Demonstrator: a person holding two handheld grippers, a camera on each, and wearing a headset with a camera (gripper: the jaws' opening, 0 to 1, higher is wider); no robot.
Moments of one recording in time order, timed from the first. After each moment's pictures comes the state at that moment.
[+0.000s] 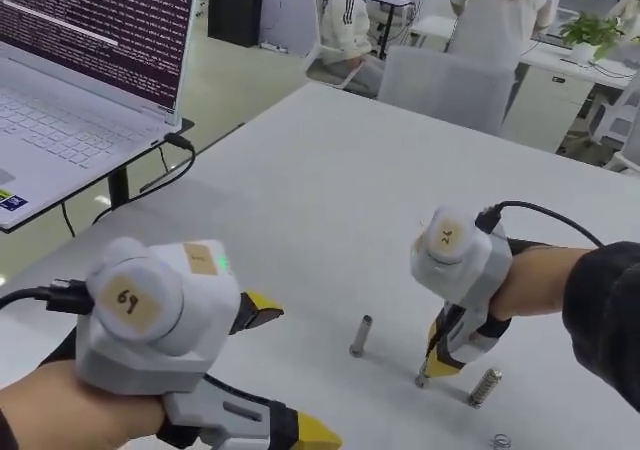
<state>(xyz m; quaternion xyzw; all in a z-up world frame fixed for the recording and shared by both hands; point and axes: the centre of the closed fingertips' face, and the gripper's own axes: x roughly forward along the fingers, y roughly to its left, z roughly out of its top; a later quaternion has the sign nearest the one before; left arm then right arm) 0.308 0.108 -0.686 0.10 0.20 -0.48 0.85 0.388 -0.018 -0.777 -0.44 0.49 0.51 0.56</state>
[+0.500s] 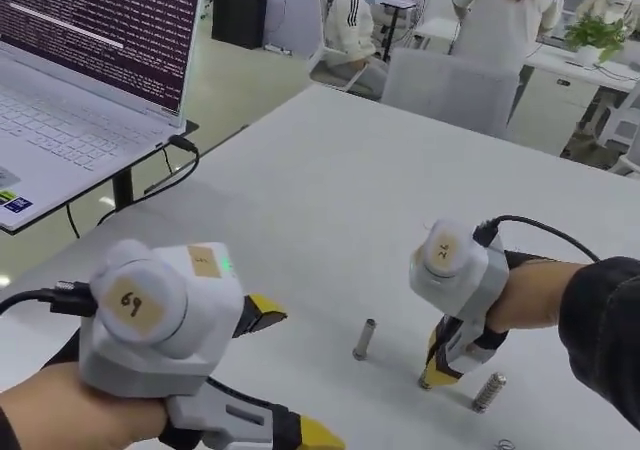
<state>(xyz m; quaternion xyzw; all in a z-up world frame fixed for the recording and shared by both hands) 0.309 0.108 -0.685 0.10 0.20 -0.48 0.85 0.390 -0.019 -0.786 -0.44 0.49 0.50 0.56</state>
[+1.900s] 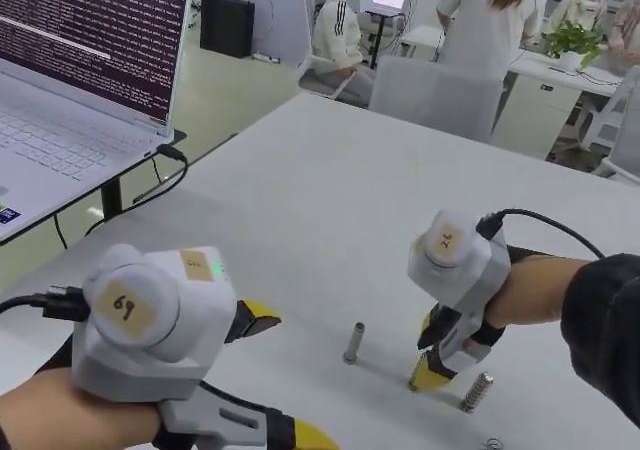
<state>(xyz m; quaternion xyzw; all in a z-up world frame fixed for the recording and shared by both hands) 0.308 0.104 -0.681 0.11 0.19 -0.49 0.84 0.392 -0.013 -0.762 -0.42 0.47 0.50 0.60</state>
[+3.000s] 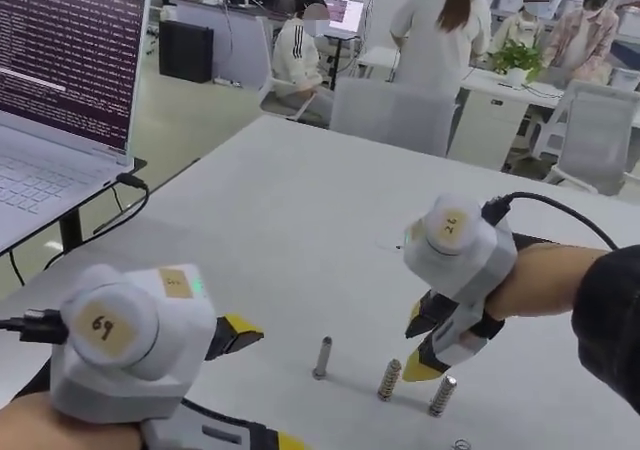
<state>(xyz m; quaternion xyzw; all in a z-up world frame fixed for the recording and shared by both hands) 0.302 0.093 -0.673 0.12 0.18 -0.50 0.84 0.369 -0.022 -0.709 -0.41 0.43 0.48 0.65</state>
